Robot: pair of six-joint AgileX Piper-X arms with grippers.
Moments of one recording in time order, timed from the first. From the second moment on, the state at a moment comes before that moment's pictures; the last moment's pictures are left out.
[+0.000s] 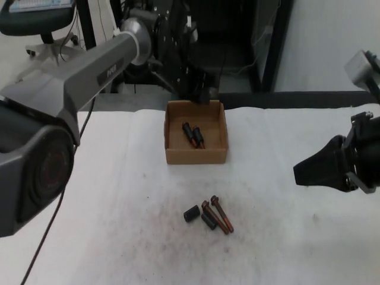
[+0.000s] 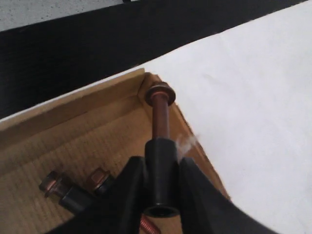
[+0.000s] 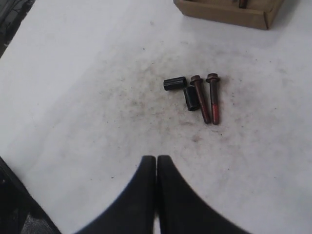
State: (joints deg) left arm -24.5 132.5 -117.2 41.4 21.6 -5.9; right arm 12.2 59.6 -49.4 48.5 -33.7 0.3
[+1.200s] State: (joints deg) left arm -22.9 128.2 -119.4 59.4 17.4 1.7; right arm 12.2 59.6 -49.4 50.2 -31.5 -0.9
